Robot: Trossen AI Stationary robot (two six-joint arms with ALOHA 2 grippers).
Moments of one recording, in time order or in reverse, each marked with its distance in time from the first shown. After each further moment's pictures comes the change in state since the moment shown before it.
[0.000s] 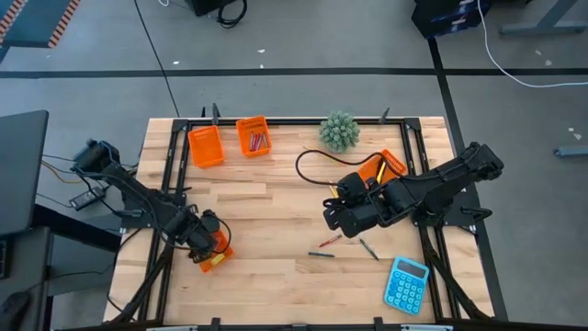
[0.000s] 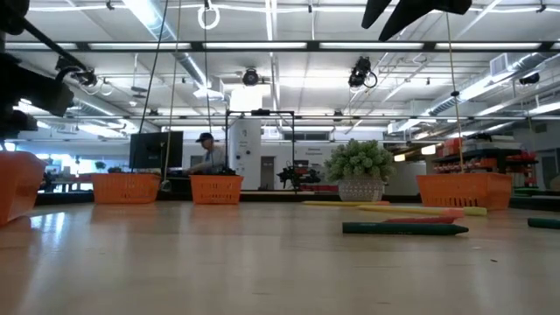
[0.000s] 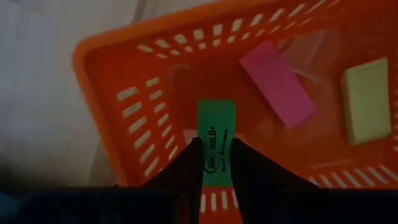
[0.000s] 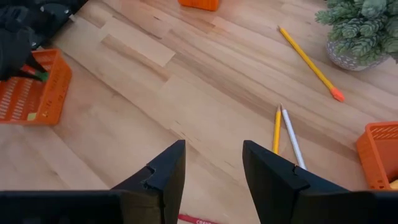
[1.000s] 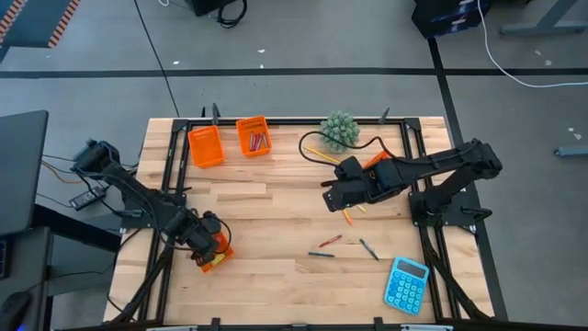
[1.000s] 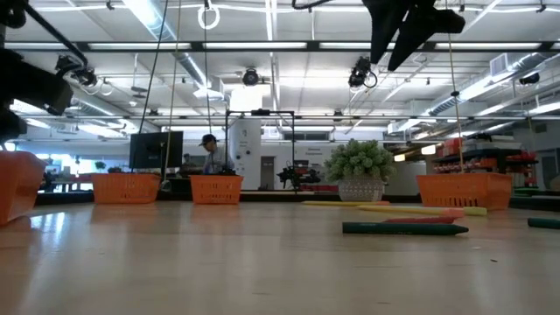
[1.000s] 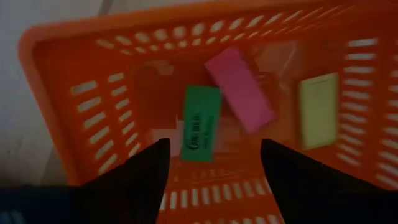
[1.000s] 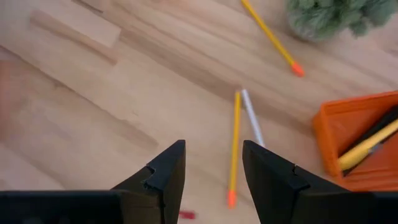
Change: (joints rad) left arm 0.000 0.000 0.014 0.059 0.049 -0.096; right arm -0.173 -0.003 0.000 -0.105 -0.178 -0.038
